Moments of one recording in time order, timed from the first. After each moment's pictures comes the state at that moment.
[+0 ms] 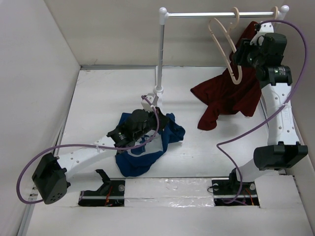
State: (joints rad) left arm -0.88 1.14 0.75 0.13 -0.12 -0.57; right arm -0.04 1.53 1.88 -0.64 -0.13 0.07
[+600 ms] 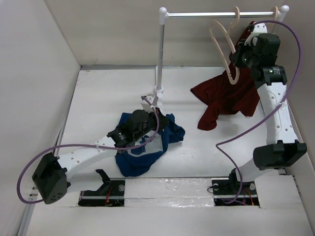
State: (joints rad) left arm -0.88 1.14 0.74 0.13 -0.12 -0.58; right arm 0.01 1.54 1.85 -0.61 -0.07 0.06
